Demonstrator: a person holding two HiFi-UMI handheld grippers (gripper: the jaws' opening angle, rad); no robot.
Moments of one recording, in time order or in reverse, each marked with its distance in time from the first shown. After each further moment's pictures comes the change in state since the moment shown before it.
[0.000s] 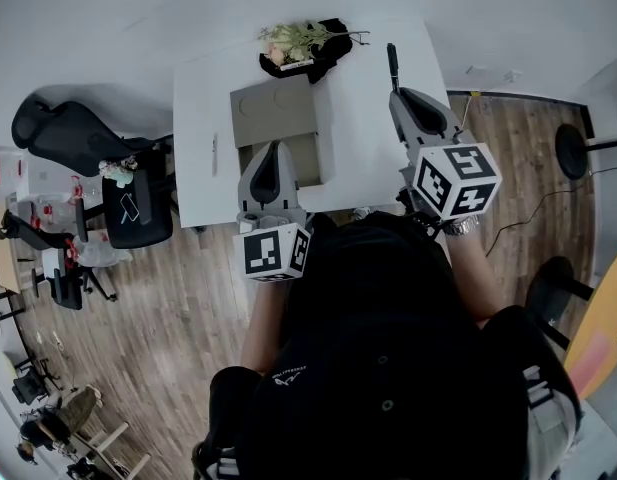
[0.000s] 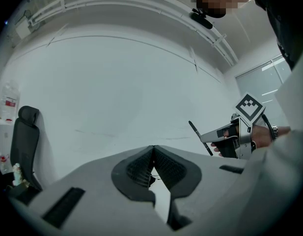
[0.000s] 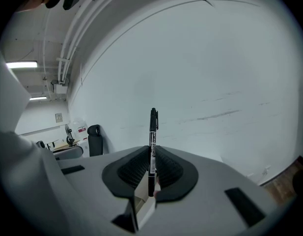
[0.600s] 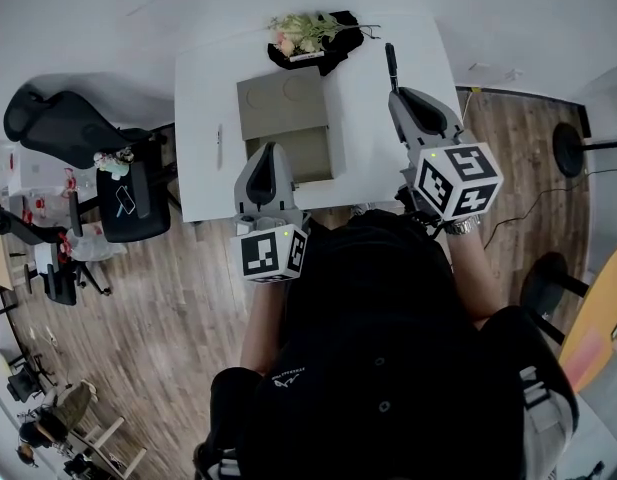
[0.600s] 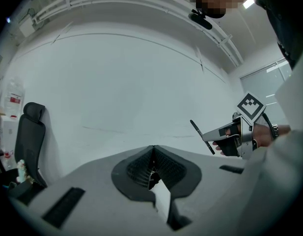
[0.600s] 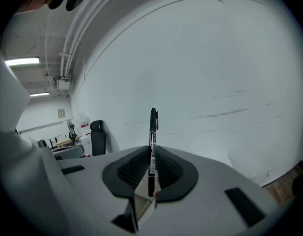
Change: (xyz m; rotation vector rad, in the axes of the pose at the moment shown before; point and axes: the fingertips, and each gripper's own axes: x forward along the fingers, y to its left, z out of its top) left arm -0.011 0.051 -0.011 -0.032 0.021 0.030; right arm 0.030 0.037 -0.009 -0.032 0.044 0.023
